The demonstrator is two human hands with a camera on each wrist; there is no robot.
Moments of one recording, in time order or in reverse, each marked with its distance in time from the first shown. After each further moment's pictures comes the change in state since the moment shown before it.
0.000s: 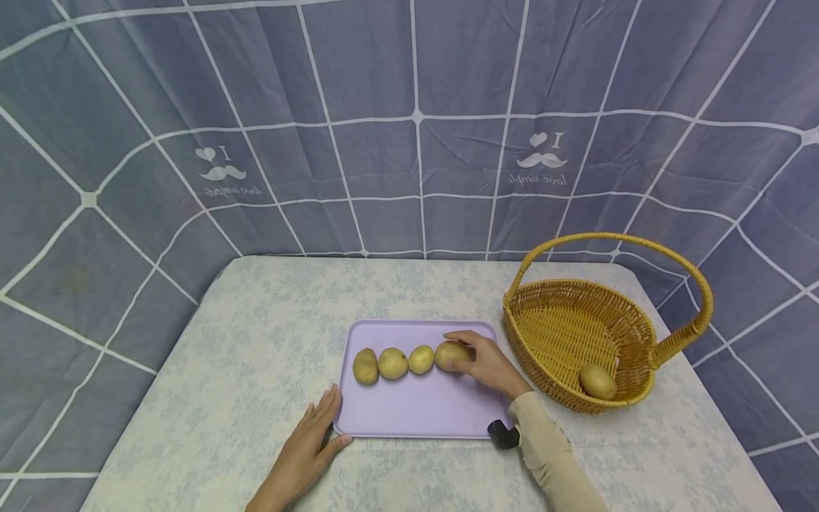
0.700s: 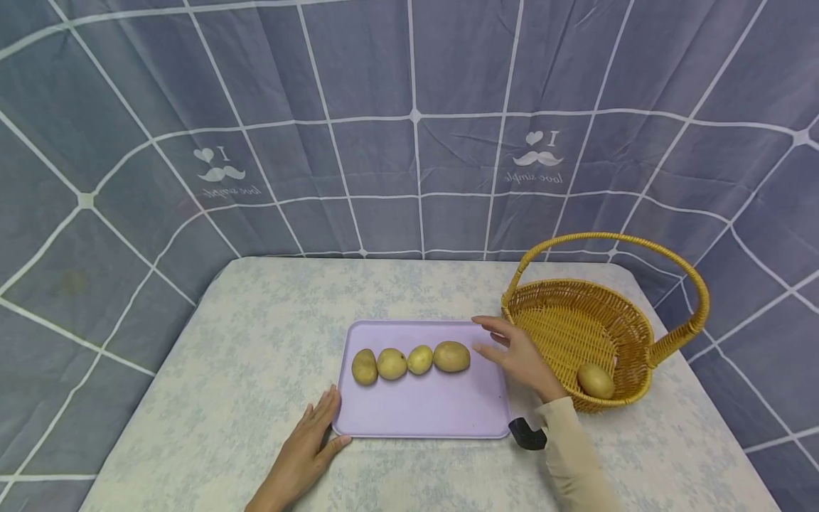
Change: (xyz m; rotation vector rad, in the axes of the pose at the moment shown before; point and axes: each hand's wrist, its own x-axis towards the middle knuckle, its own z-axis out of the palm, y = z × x) left_hand 0.000 0.001 -0.001 0.009 -0.004 -0.009; right_hand -0.027 -0.025 -0.049 0.058 0.117 -0.005
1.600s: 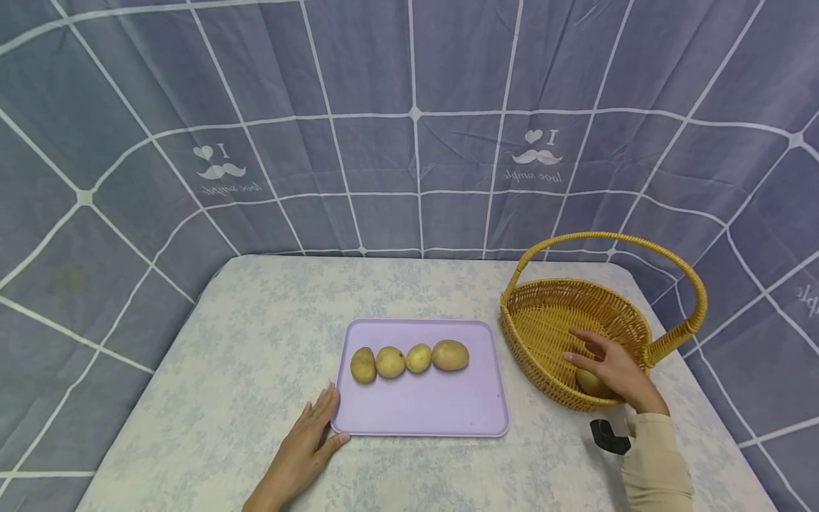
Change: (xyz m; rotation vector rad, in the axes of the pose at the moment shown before) left_hand 0.000 -0.001 0.002 -0.005 0.017 0.014; right_hand -0.066 0.039 -0.116 -0.302 -0.023 0.328
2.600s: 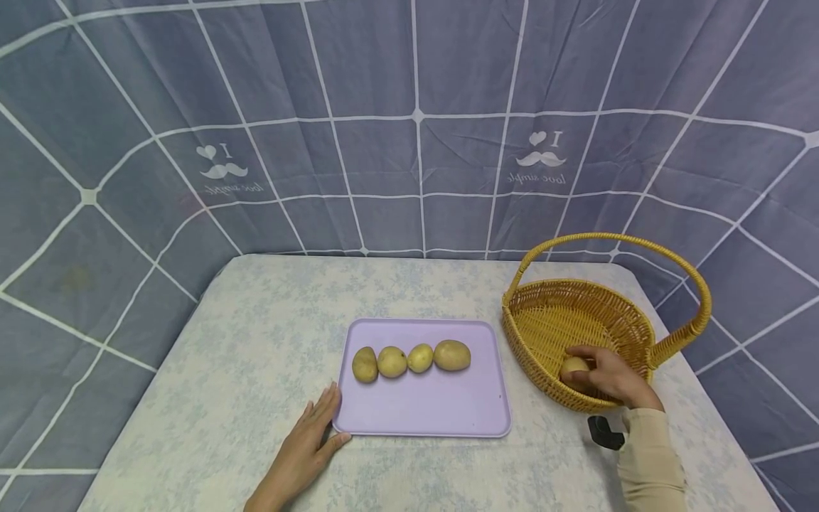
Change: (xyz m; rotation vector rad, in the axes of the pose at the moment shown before) left_hand 0.001 0.000 0.000 0.000 -0.007 -0.007; right_hand 0.006 0.006 0.011 -0.023 -0.145 0.056
